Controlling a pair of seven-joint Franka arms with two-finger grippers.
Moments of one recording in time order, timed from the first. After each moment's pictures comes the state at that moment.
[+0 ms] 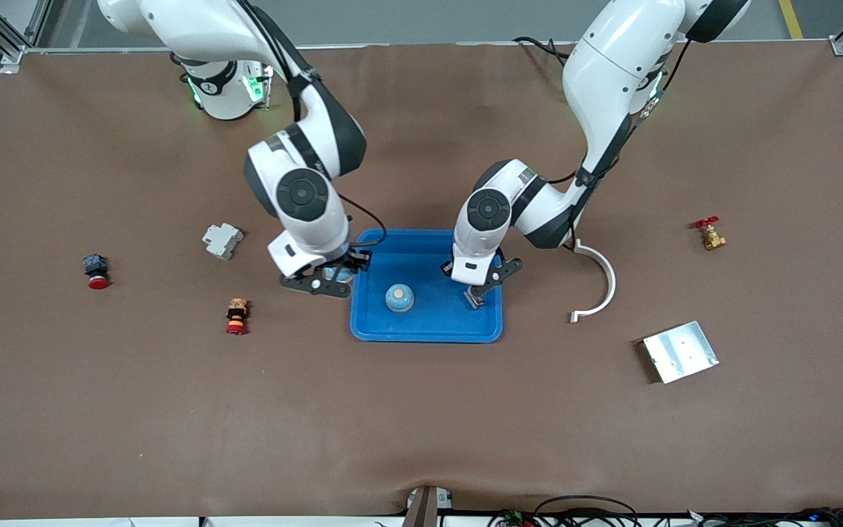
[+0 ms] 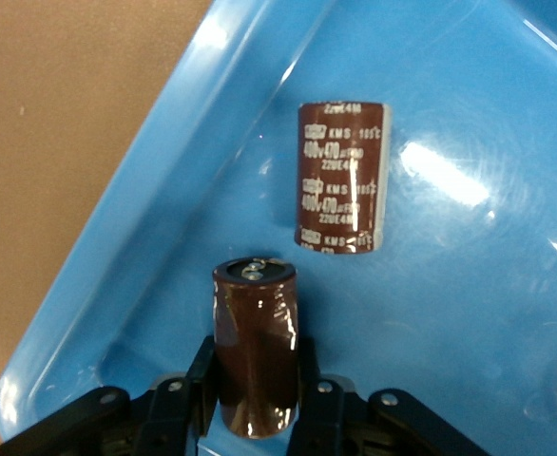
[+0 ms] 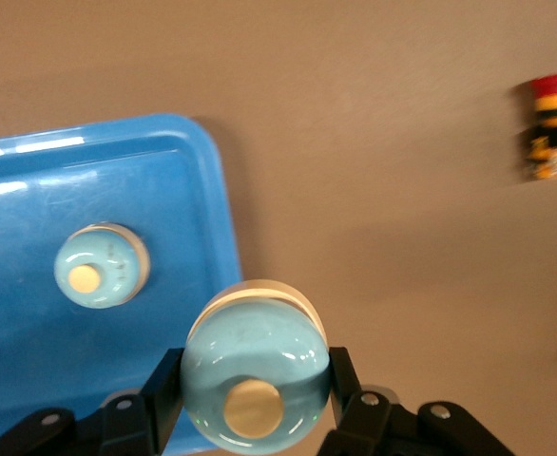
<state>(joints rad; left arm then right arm) -0.51 0.70 -0.22 -1.75 0.07 2.41 -1.33 0.60 0.44 -0.06 -1.69 0.03 2.04 0.68</state>
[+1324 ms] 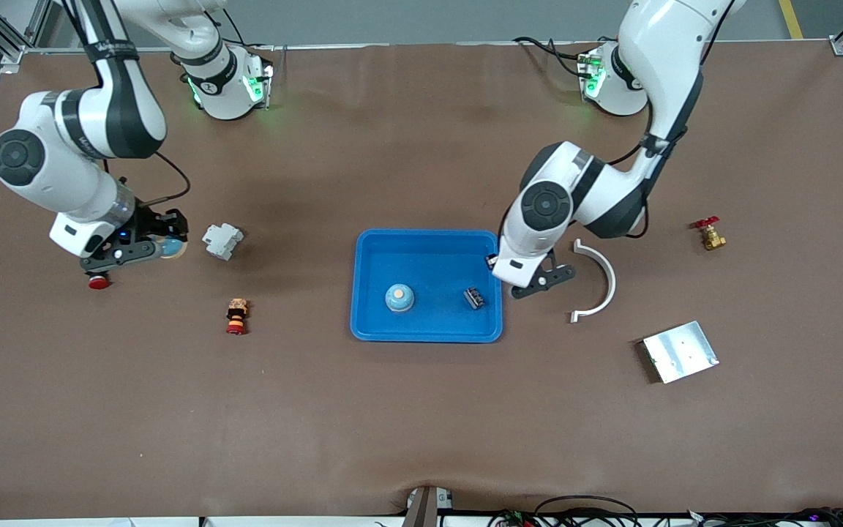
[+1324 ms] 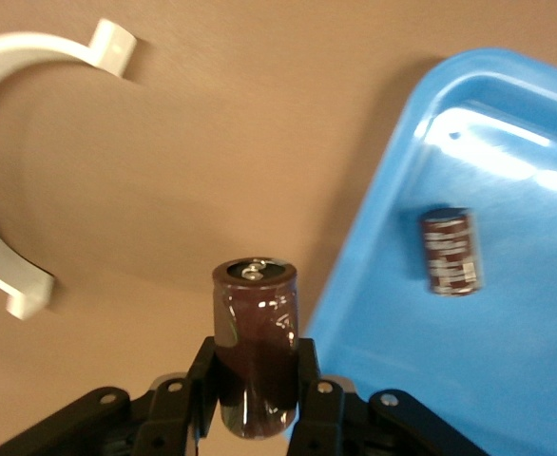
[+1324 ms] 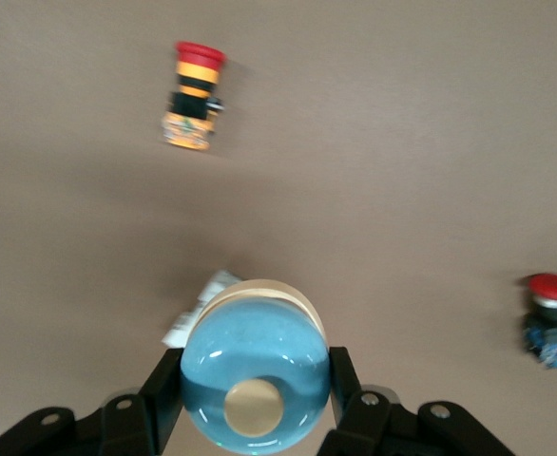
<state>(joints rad) -0.36 0.46 -0.22 -1.86 0.07 2.18 -0.89 0.05 0.00 -0.07 -2.27 -0.01 2.21 -0.29</state>
